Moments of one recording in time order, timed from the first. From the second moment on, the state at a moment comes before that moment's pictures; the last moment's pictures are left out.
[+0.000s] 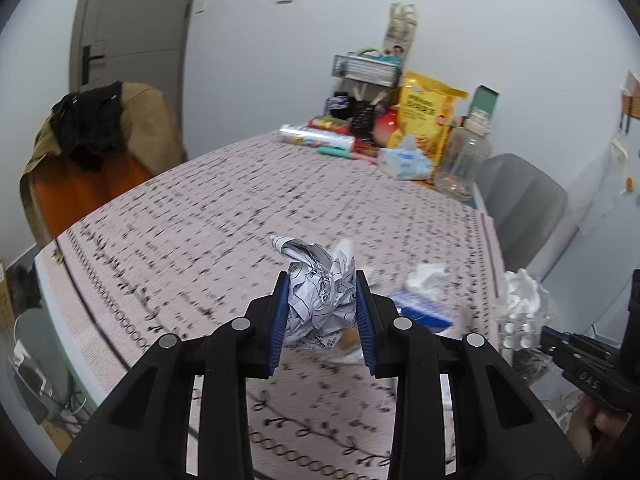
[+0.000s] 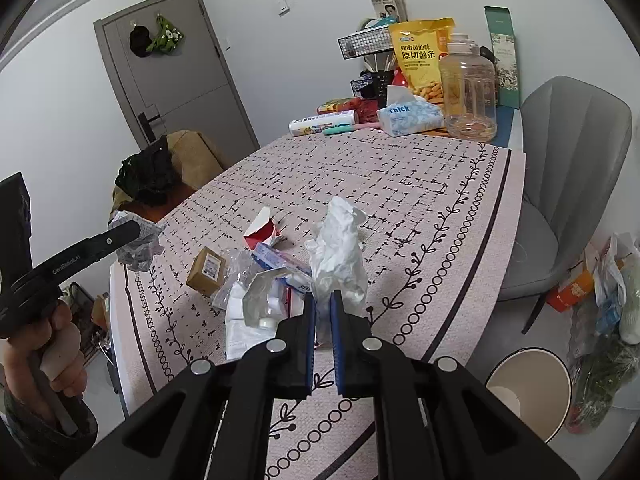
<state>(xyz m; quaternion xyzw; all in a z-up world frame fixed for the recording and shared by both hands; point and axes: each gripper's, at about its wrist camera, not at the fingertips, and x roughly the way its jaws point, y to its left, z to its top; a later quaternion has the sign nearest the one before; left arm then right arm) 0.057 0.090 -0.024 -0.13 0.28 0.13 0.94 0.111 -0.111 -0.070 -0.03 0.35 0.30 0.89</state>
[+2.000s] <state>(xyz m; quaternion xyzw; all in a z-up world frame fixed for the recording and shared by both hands) 0.150 -0.062 -0.012 -0.10 0.30 -0.04 0.95 0.161 -0.246 -0.078 0.07 0.35 0.17 0.92</state>
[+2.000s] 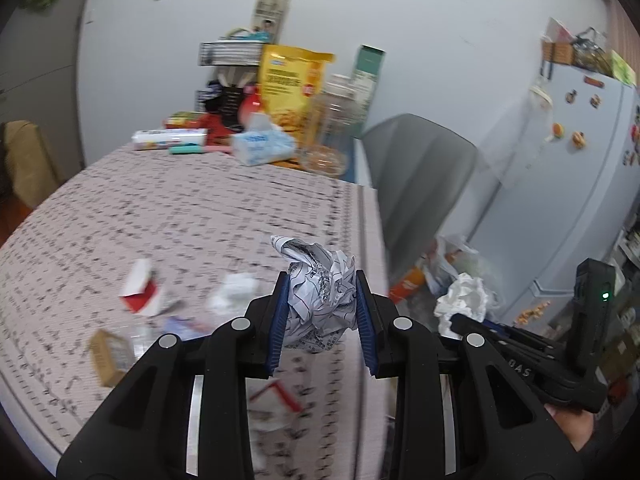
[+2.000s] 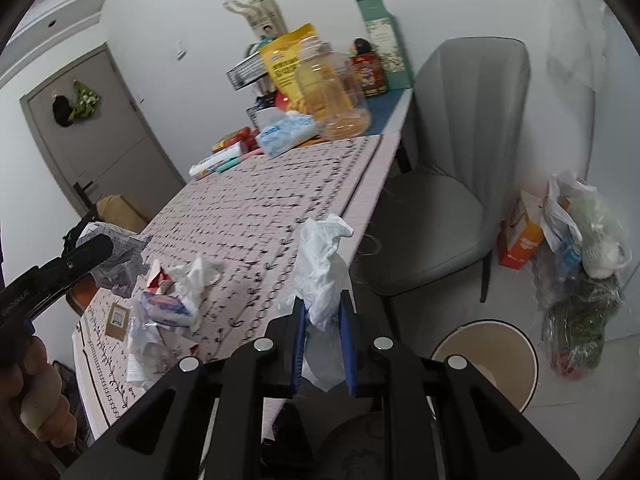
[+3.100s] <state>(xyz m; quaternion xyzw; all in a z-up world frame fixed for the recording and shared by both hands) 0.292 -0.264 -0.141 -0.05 0.49 -0.19 0.85 0.214 -0.447 -0.213 0.19 0.39 0.02 0.90</state>
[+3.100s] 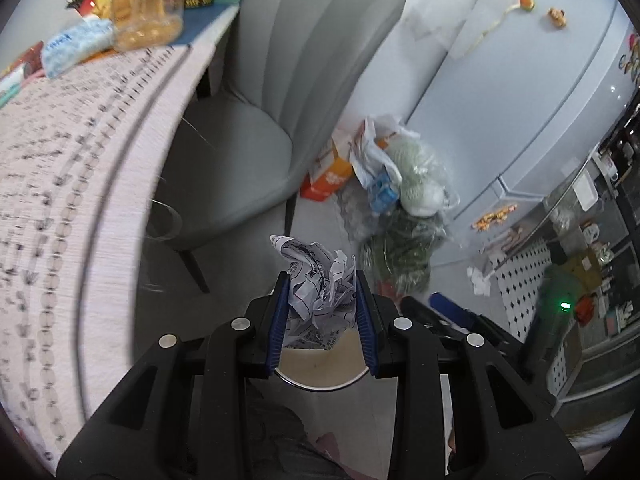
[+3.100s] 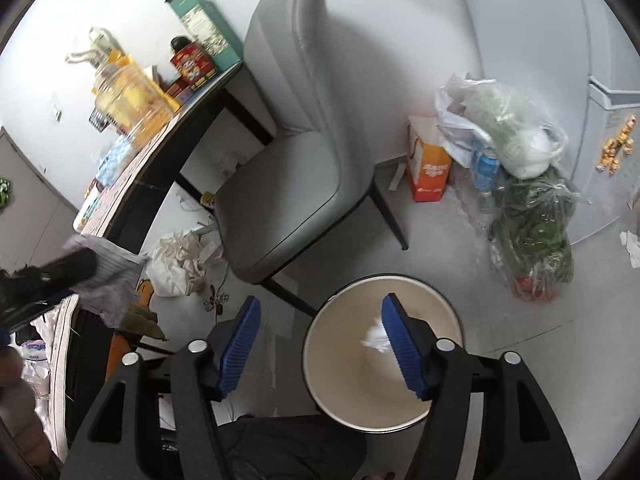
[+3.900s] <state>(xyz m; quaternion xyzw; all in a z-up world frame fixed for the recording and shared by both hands) 0.279 -0.276 -0.123 -0.08 0.47 -0.21 0.86 0.160 -0.486 -0.171 0.20 0.34 -0.03 0.92</state>
